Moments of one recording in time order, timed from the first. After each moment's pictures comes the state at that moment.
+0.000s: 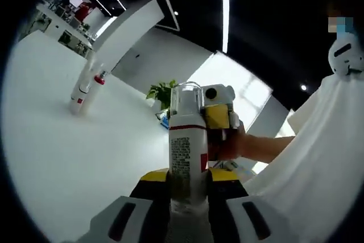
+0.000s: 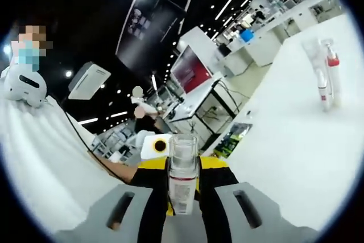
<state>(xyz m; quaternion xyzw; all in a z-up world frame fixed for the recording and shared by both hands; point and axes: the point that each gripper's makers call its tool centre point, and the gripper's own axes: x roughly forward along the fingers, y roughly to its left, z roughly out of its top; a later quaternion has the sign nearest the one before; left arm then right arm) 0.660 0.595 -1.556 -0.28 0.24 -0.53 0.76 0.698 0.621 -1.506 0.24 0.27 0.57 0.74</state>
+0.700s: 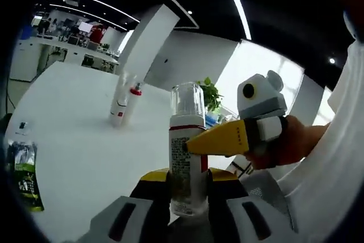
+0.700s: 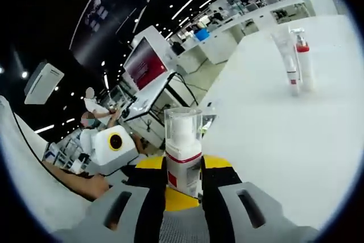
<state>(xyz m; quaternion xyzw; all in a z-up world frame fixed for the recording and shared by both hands) 0.685 0.619 -1.584 -0.19 0.25 -0.44 0.84 0.705 0.647 -1.553 0.19 0.34 0.44 0.81</state>
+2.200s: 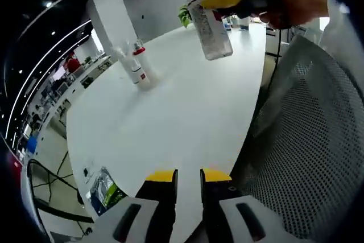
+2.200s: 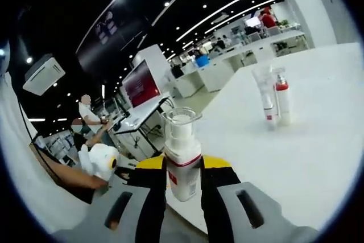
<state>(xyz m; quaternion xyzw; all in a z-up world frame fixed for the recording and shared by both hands) 0.682 0.717 -1.678 0.31 0.38 -0.36 0.80 0.739 0.581 -1.532 0.17 0.23 0.41 0.86</state>
